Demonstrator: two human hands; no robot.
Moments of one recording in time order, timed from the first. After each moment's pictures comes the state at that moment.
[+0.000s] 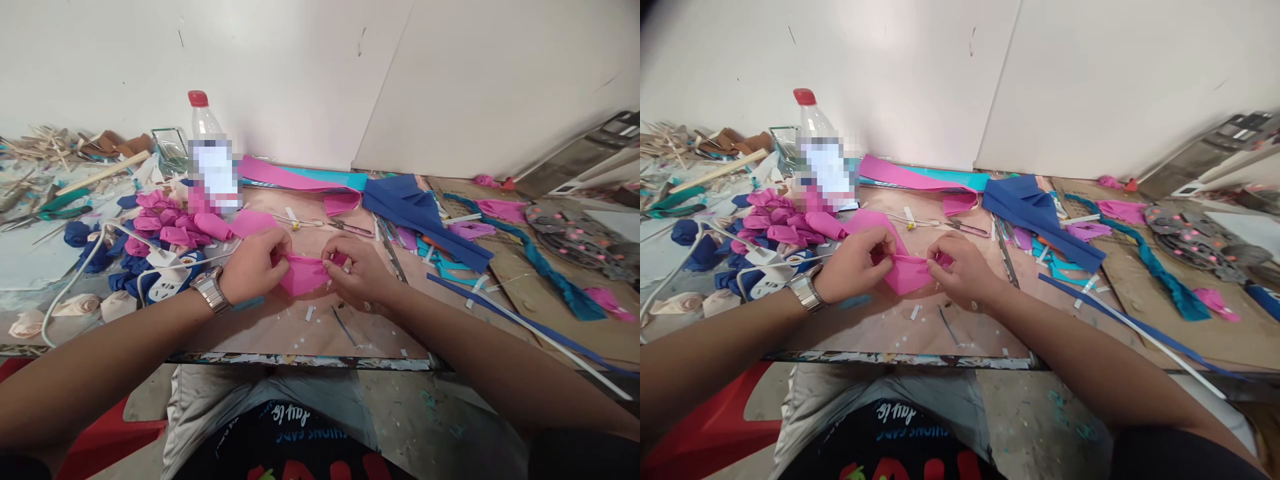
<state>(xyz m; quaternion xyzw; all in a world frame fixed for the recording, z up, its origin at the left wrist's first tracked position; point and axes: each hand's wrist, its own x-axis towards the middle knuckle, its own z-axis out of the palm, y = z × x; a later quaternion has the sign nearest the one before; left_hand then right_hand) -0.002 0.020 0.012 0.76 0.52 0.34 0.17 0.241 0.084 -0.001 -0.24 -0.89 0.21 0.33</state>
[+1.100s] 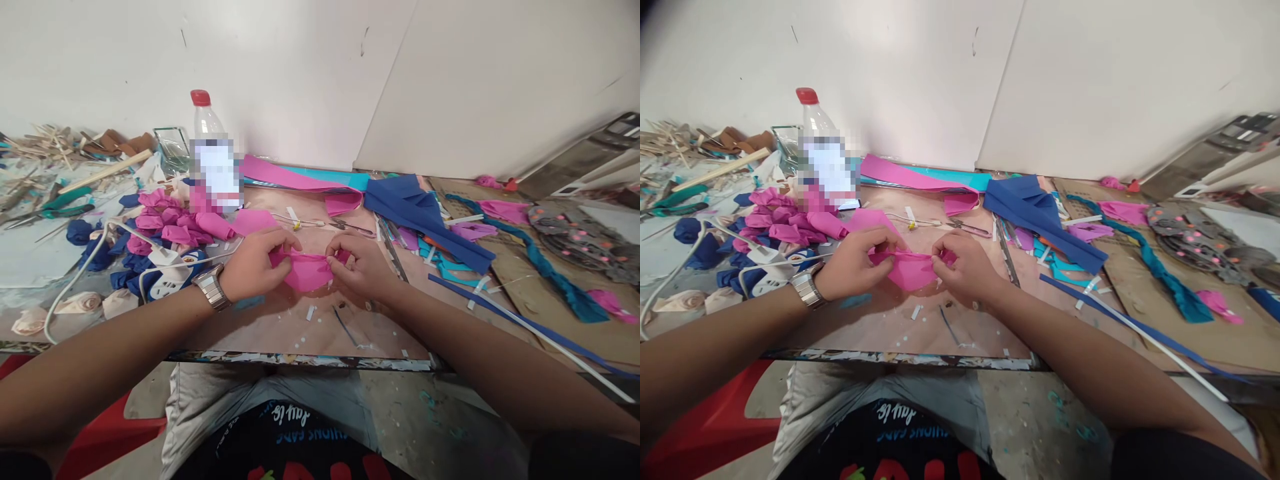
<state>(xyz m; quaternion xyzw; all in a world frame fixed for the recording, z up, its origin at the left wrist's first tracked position) -0.004 0.020 0.012 0.78 0.46 0.39 0.18 0.242 0.087 -0.003 -0.27 -0.88 0.19 0.34</state>
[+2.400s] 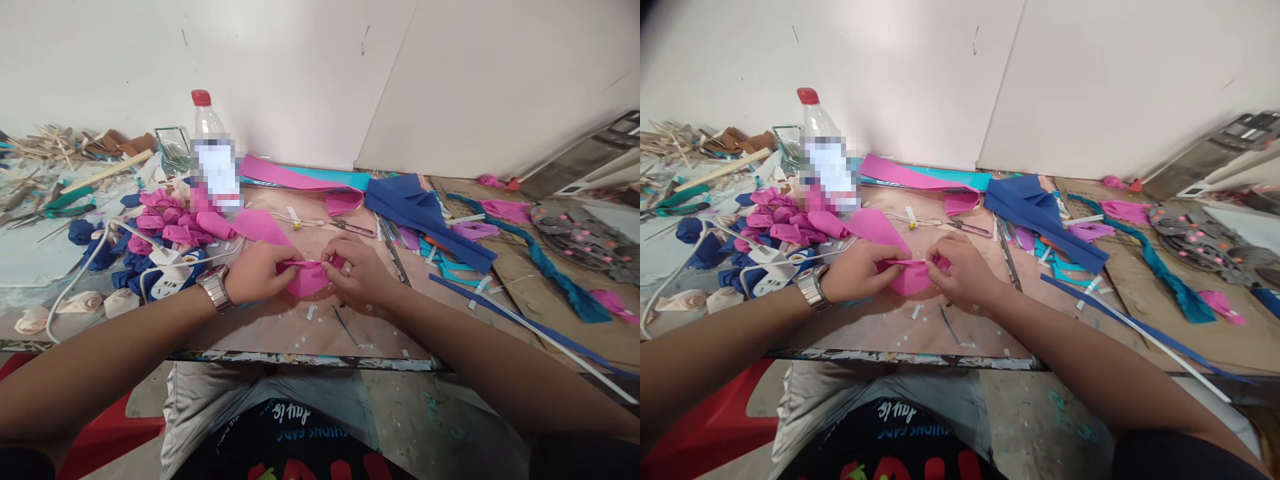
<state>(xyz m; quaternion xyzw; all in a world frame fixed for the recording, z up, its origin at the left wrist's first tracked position) -0.003 0.017 0.008 0.81 0.49 0.27 0.17 0.239 0.080 -0.002 -0.23 -0.90 0.17 0.33</state>
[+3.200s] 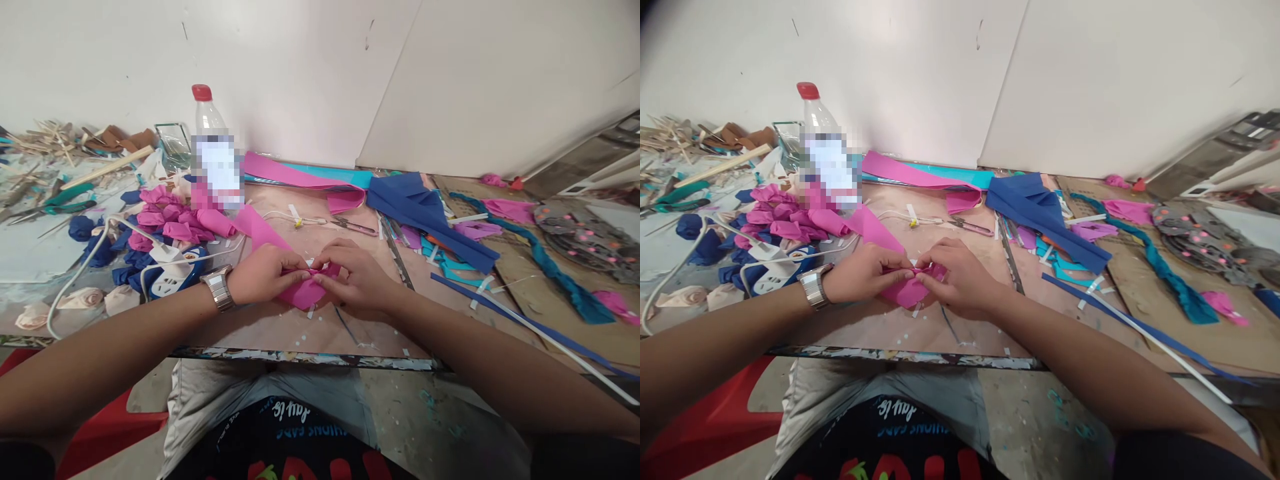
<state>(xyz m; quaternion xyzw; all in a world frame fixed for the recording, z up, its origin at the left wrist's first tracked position) 0.002 0.018 0.009 0.81 0.45 0.23 0.30 0.237 0.071 -0.002 -0.20 -0.92 0.21 0.28</state>
